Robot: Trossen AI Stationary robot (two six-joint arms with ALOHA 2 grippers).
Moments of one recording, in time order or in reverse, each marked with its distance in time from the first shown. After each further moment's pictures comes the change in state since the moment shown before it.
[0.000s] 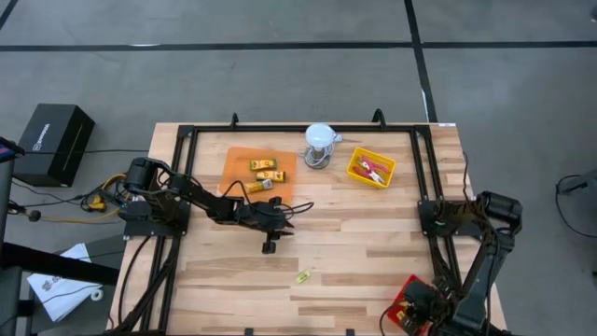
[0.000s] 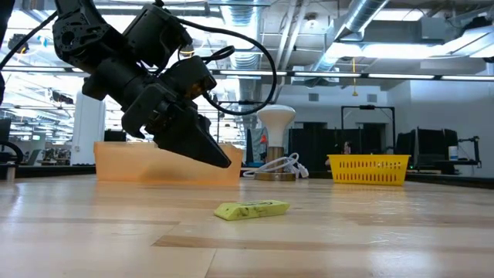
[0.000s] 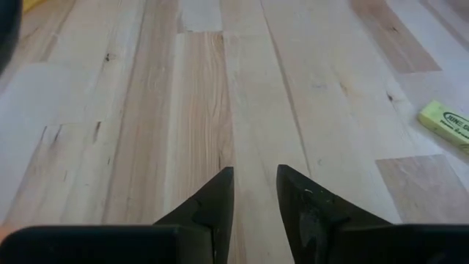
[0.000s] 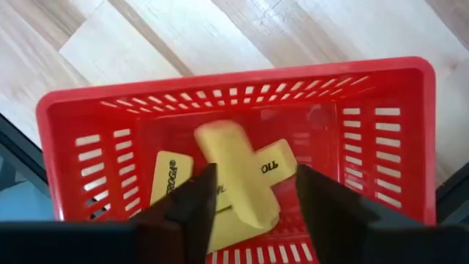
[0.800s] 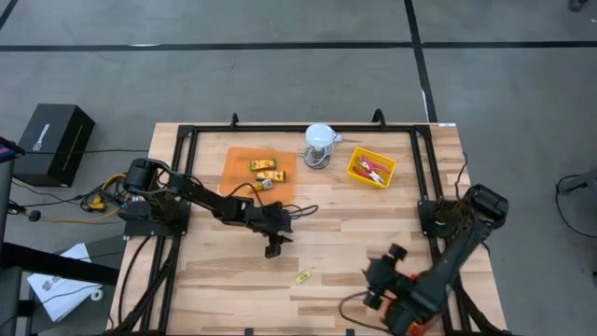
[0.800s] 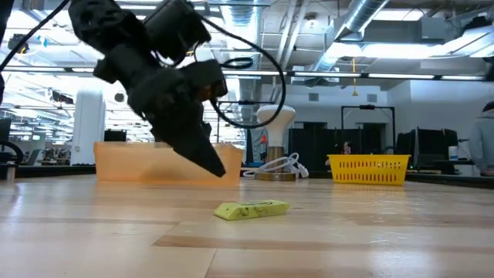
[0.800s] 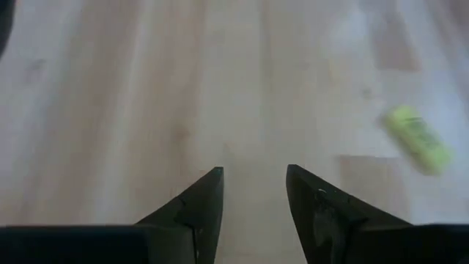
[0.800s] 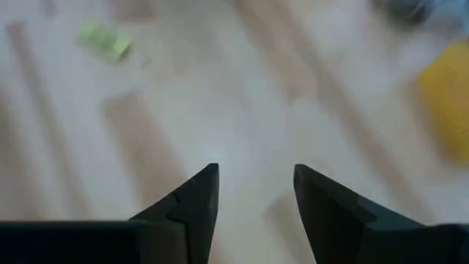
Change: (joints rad) left arm -0.030 0.000 0.151 -0.331 0.066 -0.211; right arm -0.300 -0.002 0.081 -0.124 0.530 -0.612
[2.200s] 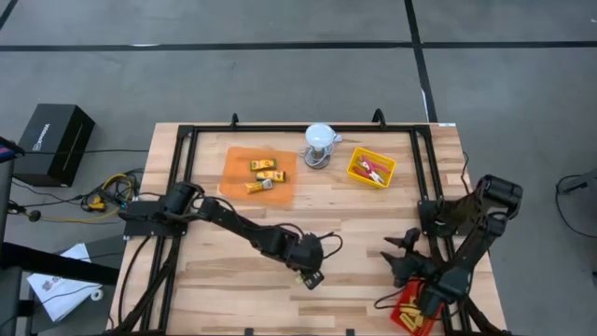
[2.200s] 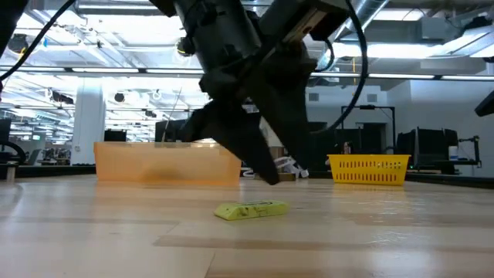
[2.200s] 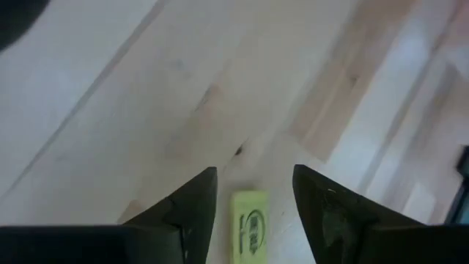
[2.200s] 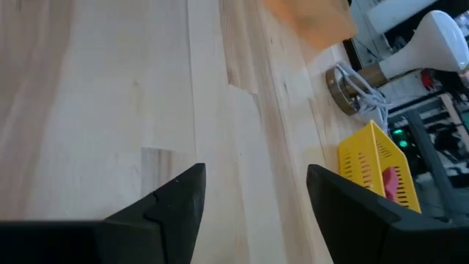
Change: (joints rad) left arm -0.190 0.370 0.745 -0.653 -0.074 -0.760; right arm 0.225 -0.142 -0.493 0.086 0.238 -0.196
